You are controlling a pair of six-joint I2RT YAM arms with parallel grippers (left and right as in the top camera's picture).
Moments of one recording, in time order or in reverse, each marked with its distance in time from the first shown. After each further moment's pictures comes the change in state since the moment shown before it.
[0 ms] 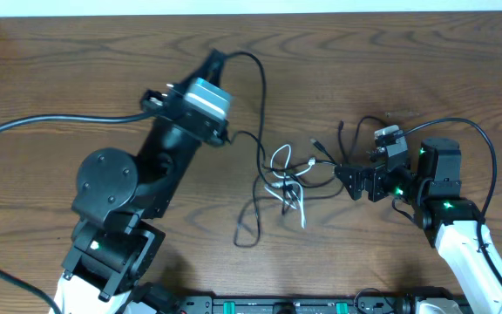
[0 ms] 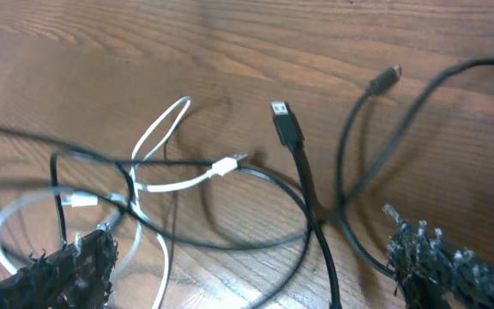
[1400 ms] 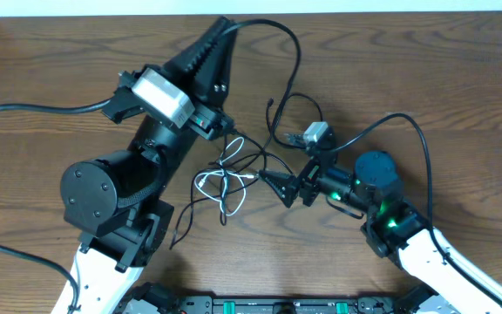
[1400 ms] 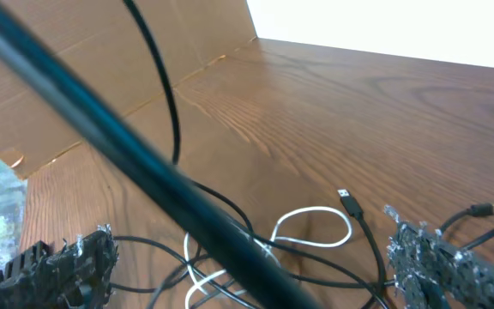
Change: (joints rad) left arm 0.037 0.092 -0.002 0.488 0.285 -0.410; right arm 0.562 0.003 -0.001 0.603 0.147 0.275
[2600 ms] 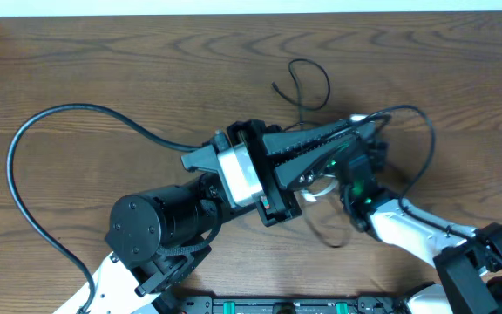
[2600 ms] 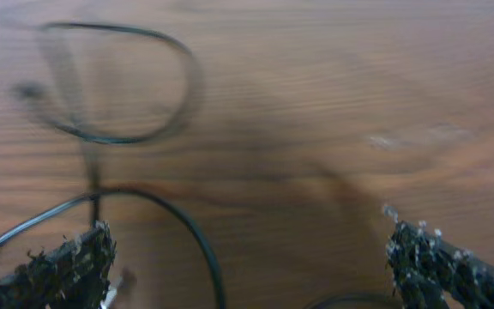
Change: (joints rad) left arm -0.399 0.015 0.000 0.027 0.119 -0.087; right arm -0.093 0.378 0.000 -0.029 1.001 0.108
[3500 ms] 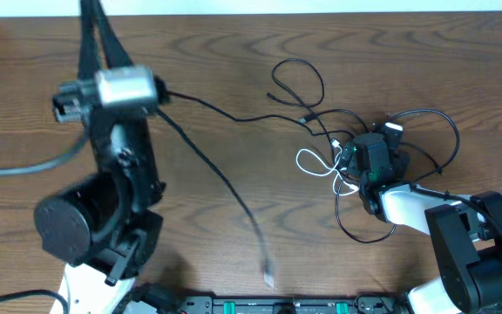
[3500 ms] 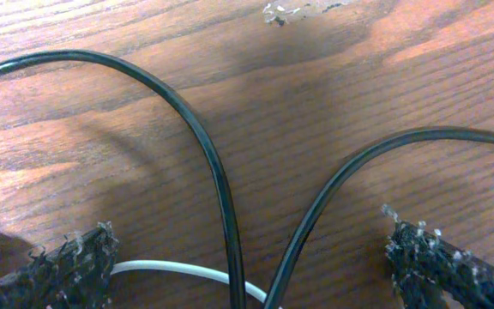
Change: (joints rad) left arm 0.427 -0.063 0.001 0.066 -0.792 0.829; right arm -0.193 0.162 0.014 -0.088 -0.128 0.131
